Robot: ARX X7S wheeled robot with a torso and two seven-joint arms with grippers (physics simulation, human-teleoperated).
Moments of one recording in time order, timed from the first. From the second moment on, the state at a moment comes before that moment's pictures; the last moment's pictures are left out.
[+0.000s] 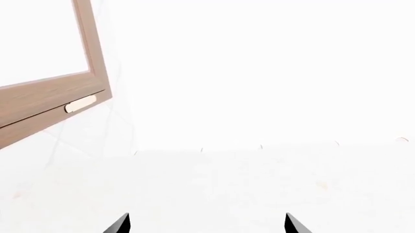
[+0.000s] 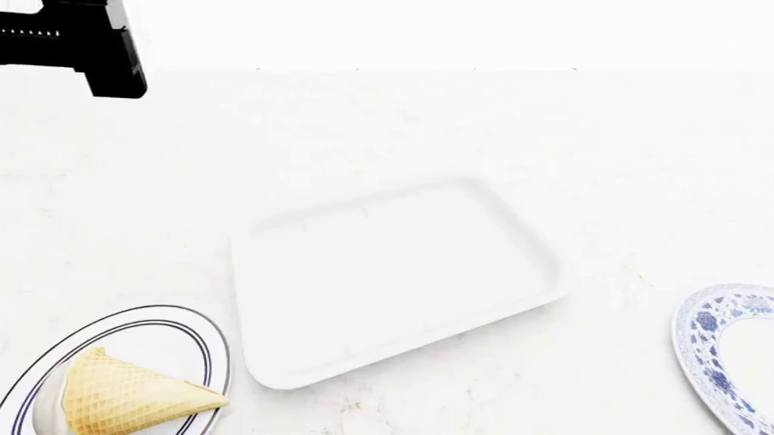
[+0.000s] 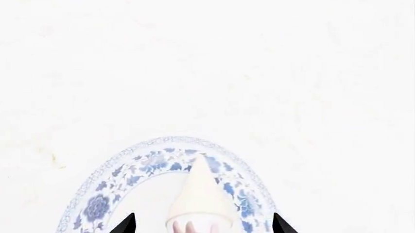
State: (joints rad) left arm -1.53 -0.83 0.34 0.30 -2.02 -1.21 -1.35; right arm 1.76 1.29 -0.94 0.44 2.20 1.54 1.17
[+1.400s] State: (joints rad) left arm -1.48 -0.87 0.37 0.36 -2.04 -1.12 -1.35; right arm 1.51 1.31 -1.03 0.38 1.97 1.34 0.84
